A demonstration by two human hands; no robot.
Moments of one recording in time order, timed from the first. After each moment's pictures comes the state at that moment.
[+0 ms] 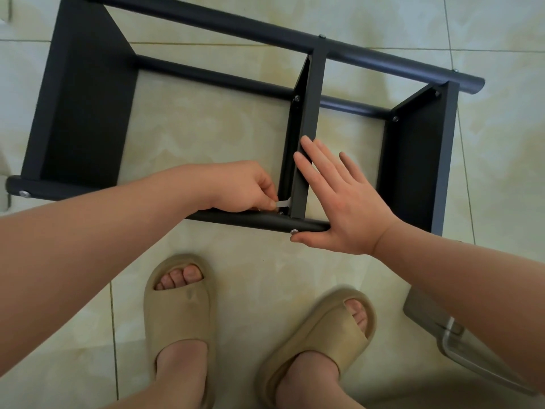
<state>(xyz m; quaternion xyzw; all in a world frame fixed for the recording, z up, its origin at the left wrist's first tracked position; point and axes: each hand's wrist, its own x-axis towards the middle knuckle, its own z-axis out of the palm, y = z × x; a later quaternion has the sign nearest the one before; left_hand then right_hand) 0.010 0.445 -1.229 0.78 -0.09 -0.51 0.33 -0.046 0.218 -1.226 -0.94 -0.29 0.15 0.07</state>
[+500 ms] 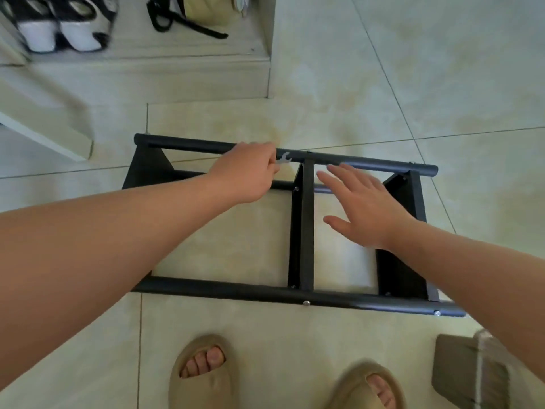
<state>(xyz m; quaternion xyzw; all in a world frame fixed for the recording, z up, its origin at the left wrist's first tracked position) 0.117 0.452 -1.164 0.96 -0.16 -0.12 0.21 0.045 0.206 -1.167 -0.97 -0.19 0.14 0.02</state>
